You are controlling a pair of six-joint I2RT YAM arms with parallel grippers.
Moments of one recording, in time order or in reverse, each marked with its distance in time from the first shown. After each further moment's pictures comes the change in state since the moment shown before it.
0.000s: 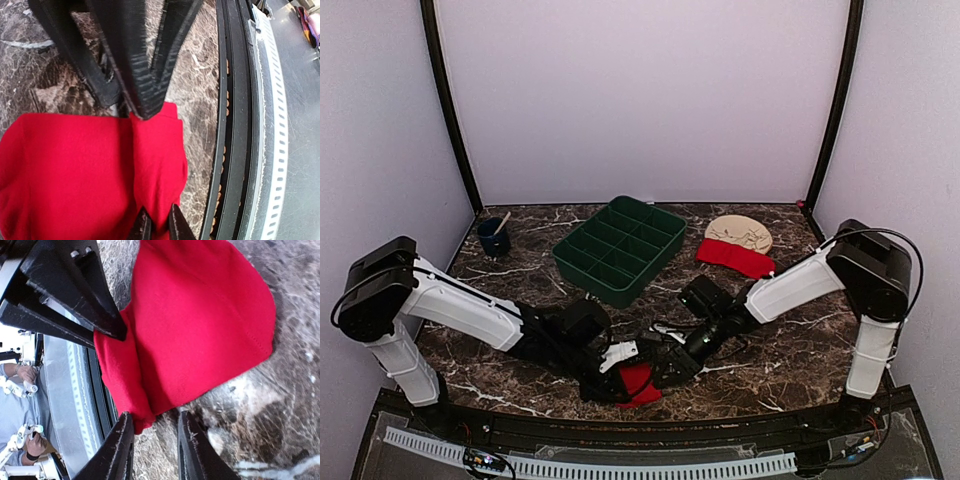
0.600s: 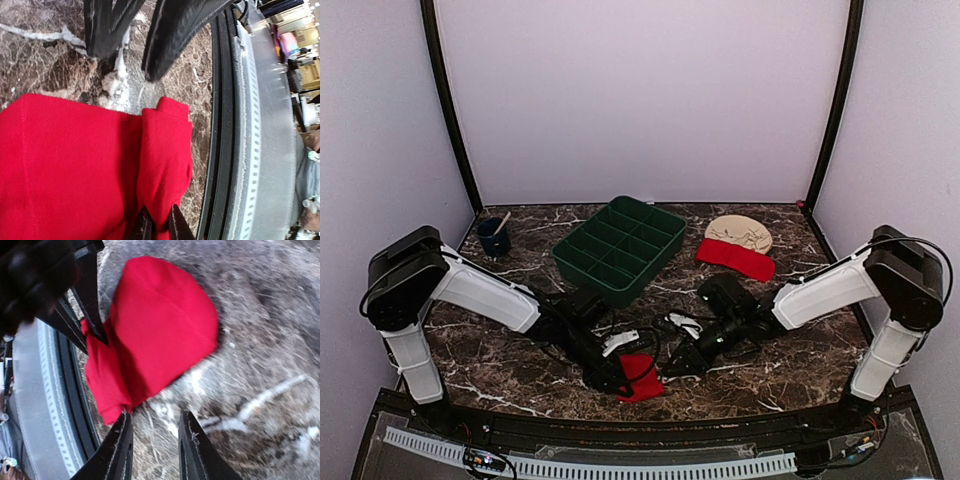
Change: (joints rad) left arm 0.131 0.136 0.105 -0.073 0.269 0.002; right arm -0.003 -0.181 -0.158 0.146 0.228 0.062
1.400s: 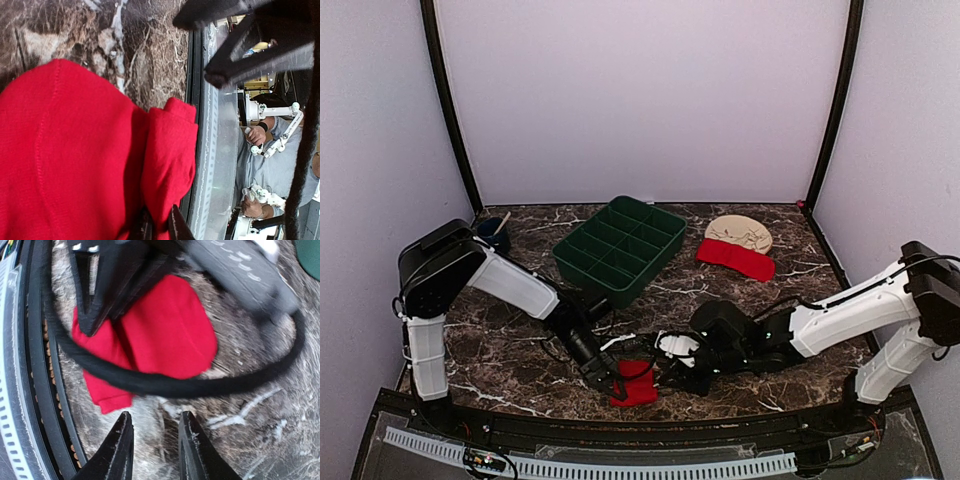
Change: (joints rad) left arm 0.100 0.193 0.137 -0.260 0.341 0.085; right arm 0.271 -0.180 -0.073 0.017 0.500 -0.171
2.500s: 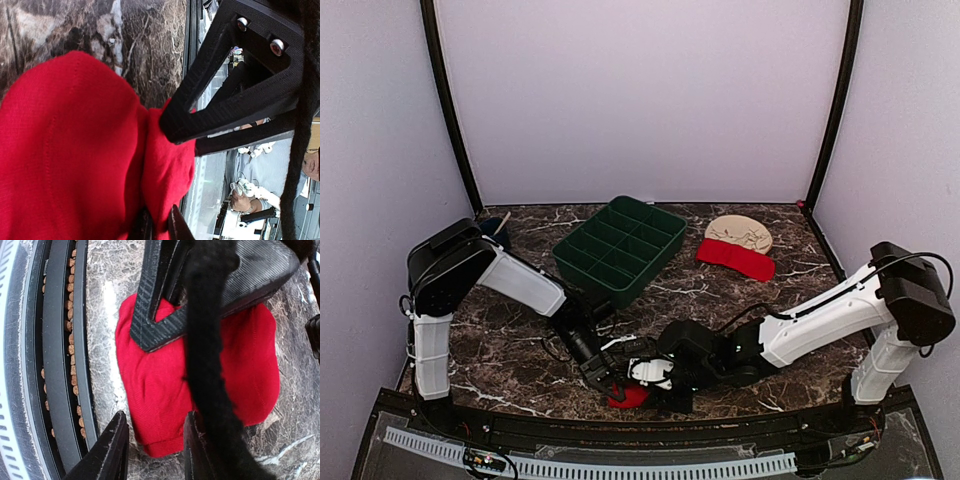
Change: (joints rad) left arm 0.010 0.059 0.063 -0.133 0.050 0.075; right arm 0.126 0.164 0.154 -0.091 0.010 -0.118
